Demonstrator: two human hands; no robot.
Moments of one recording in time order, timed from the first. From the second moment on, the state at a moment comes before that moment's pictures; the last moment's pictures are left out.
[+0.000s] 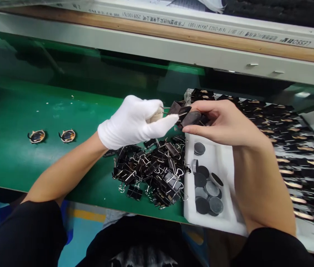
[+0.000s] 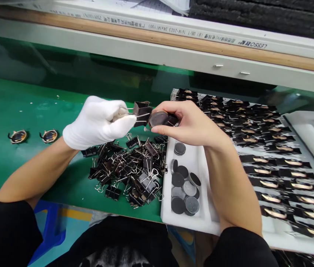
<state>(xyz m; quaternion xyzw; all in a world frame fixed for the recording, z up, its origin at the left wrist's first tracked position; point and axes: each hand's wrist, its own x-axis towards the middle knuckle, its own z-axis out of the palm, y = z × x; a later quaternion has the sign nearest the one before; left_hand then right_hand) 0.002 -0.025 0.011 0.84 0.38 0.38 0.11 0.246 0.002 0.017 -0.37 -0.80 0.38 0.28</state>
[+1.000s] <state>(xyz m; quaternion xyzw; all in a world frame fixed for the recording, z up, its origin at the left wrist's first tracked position) 0.001 -0.015 -0.004 0.75 0.43 0.27 0.43 0.256 0.007 0.004 -0.31 -0.90 -0.02 0.31</state>
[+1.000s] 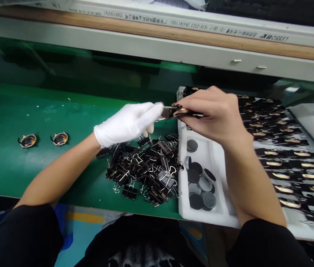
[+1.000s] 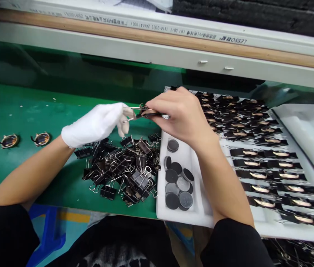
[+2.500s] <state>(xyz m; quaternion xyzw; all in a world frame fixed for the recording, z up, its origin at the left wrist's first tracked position) -0.005 -0.007 -0.007 0.78 0.42 0.29 0.37 0.235 -0.001 0.020 -0.41 -0.76 0.44 0.25</state>
